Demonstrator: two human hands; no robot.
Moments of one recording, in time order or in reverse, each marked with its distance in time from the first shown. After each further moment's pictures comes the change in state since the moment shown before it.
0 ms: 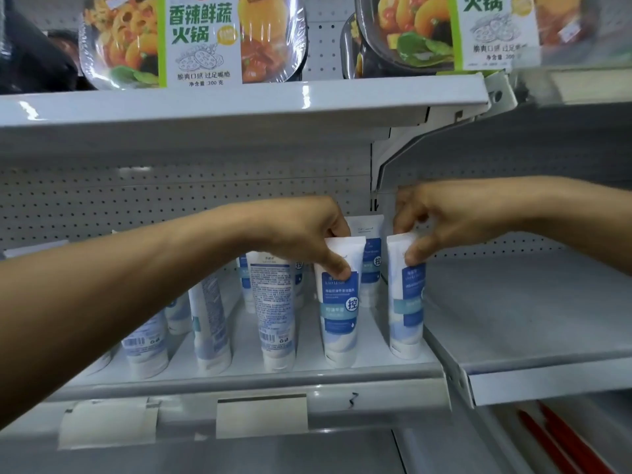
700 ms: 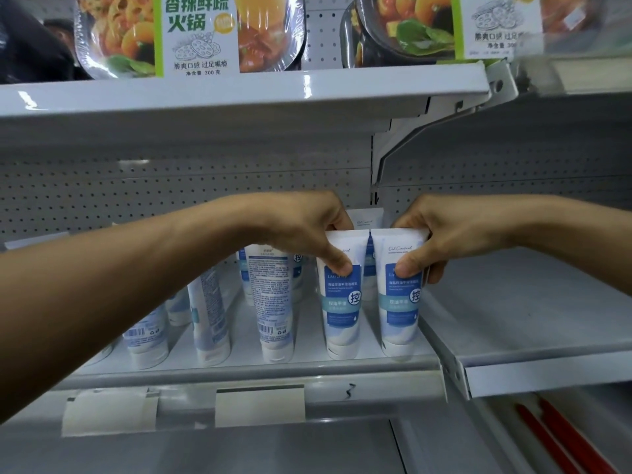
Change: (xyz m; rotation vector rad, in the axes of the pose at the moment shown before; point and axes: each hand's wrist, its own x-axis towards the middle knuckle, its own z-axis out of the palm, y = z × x) left_hand 0.007 -0.003 0.001 -0.117 -0.053 0.045; right_hand 0.000 0.003 0.026 0.547 -0.111 0.015
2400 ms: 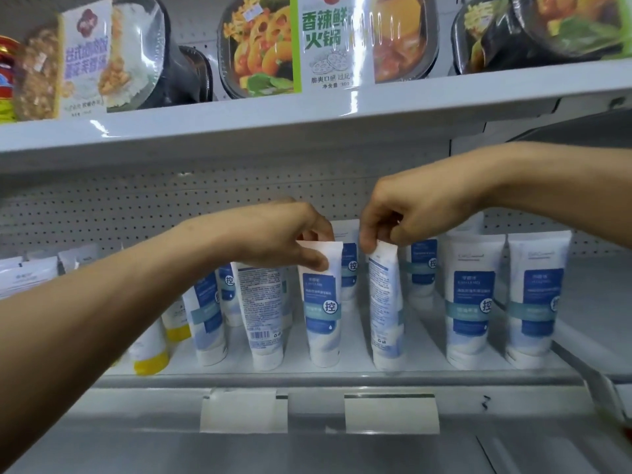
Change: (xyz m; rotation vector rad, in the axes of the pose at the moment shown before) left_hand -0.113 -0.104 -0.031 0.284 0.154 -0.112; right_hand 0.080 -0.155 0.030 -0.607 -0.088 -0.168
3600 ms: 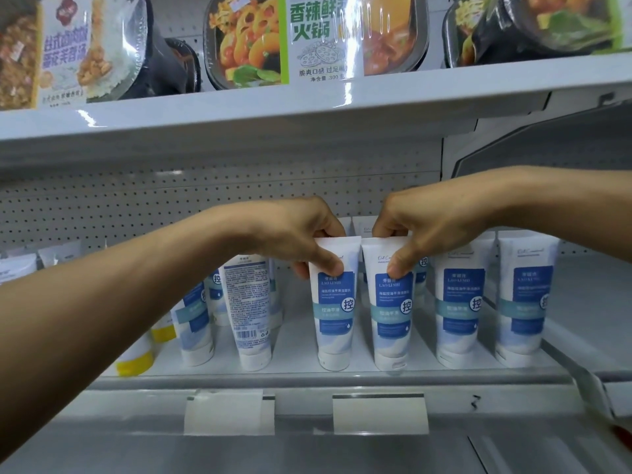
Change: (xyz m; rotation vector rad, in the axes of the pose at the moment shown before) left_hand 0.025 0.010 0.008 -0.419 -0.148 -0.007; right_hand -0.008 0.017 0.022 0.032 -0.048 0.098
